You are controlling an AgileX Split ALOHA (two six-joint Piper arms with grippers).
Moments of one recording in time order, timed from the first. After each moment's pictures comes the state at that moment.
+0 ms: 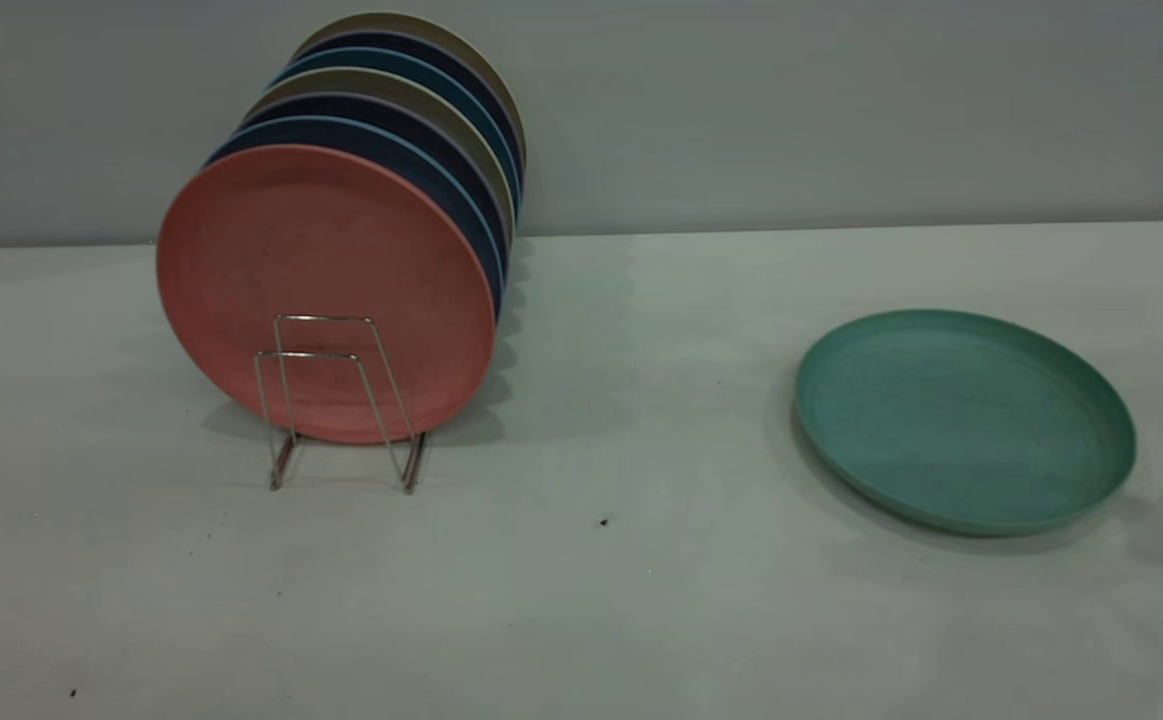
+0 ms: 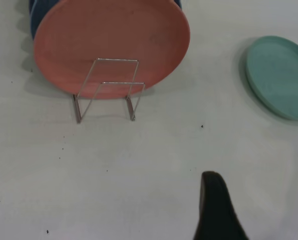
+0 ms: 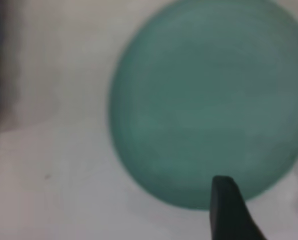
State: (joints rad) left arm 0.03 0.73 -0.50 -0.72 0.56 0.50; right arm -0.36 1.87 -0.85 1.28 0.62 -1.22
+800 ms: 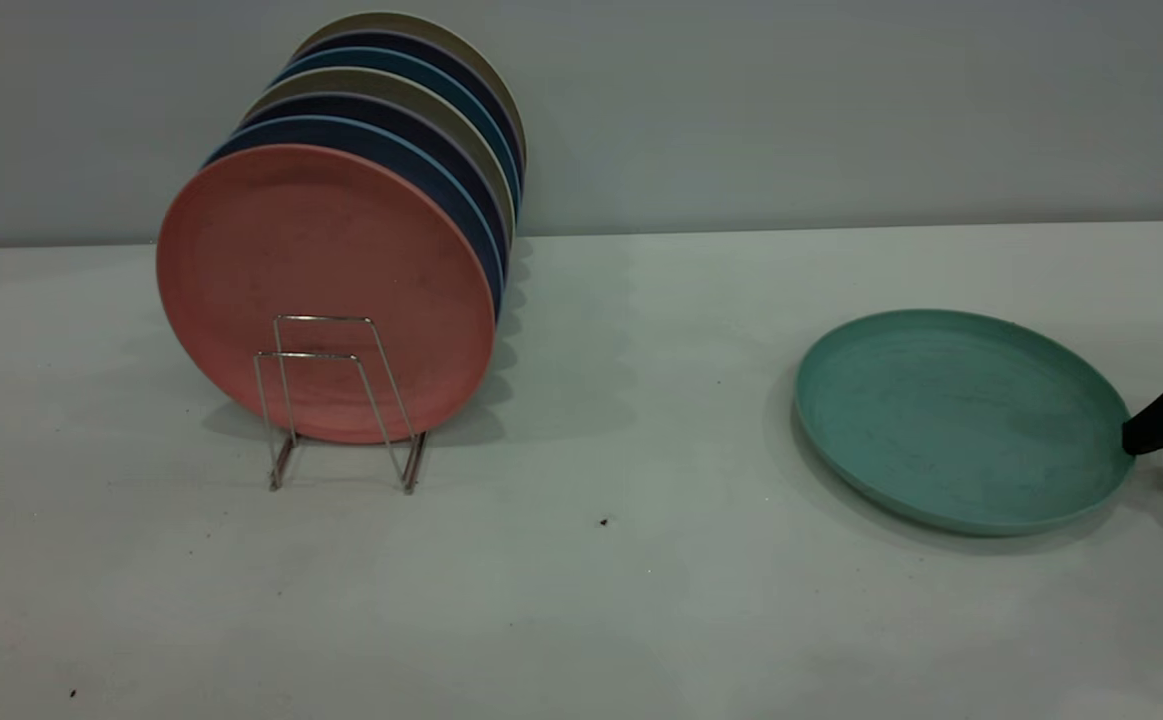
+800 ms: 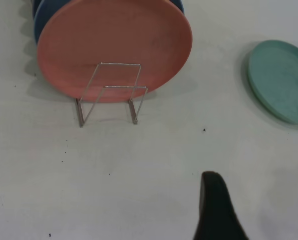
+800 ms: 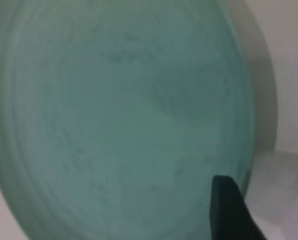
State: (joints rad) left arm 0.03 0.73 -0.50 -0.72 0.55 0.50; right arm -0.36 2.30 -1.10 1.31 0.61 -1.24
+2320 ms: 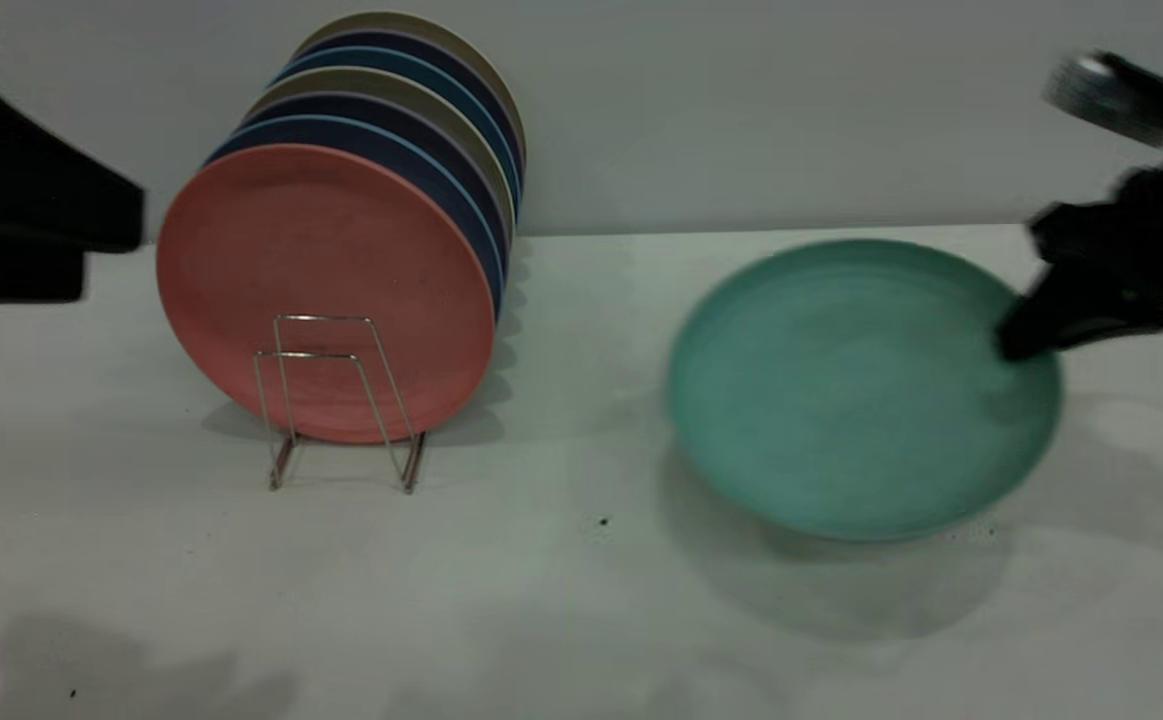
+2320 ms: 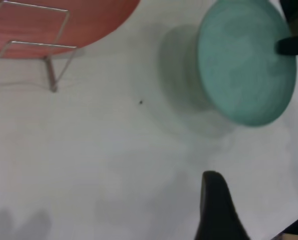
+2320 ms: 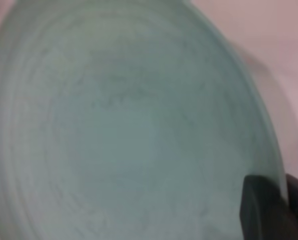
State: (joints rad) left arm 0.03 1.24 -0.50 -1.31 0.59 1.05; right arm -0.05 2.05 -1.11 1.05 0.58 -1.12
